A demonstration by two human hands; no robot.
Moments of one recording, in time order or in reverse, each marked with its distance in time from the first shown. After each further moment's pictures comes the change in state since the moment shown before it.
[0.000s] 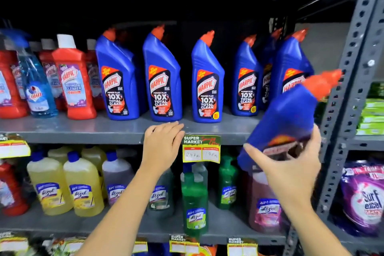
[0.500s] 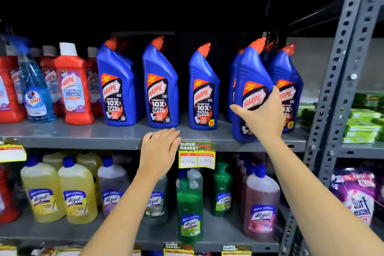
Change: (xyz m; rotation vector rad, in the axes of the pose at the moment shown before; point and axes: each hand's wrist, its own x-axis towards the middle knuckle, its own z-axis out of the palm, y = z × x) left_hand -0.001 0.007 -0.007 0.003 -0.017 -0.030; right_hand 0.109 -0.008 0.064 -0.462 -0.101 0.029
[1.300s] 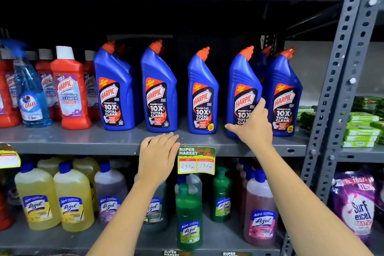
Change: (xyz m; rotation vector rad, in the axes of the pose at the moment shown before) left_hand -0.001 0.001 0.003 0.035 0.026 -0.002; right_hand -0.004 0.013 0.025 -0.240 -0.203 0.048
